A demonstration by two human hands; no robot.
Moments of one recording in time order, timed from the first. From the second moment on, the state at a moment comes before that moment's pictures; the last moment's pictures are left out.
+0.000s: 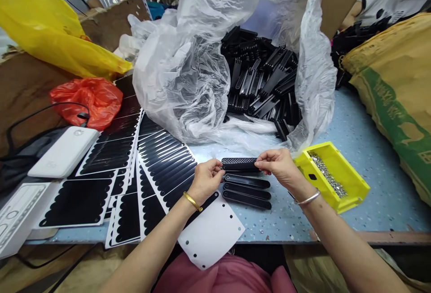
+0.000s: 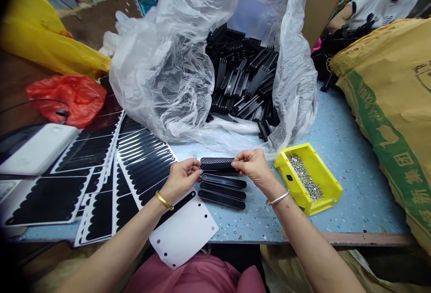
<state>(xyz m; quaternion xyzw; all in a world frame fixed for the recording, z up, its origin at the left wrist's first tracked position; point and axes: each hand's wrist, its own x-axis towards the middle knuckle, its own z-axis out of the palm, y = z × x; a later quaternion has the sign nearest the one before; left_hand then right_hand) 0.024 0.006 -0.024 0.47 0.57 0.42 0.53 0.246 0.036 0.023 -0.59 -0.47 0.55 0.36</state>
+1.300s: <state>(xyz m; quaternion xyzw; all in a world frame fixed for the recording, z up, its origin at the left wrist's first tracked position) 0.023 0.005 -0.026 0.48 0.56 0.42 0.52 0.247 0.035 0.026 -0.57 -0.45 0.58 0.35</state>
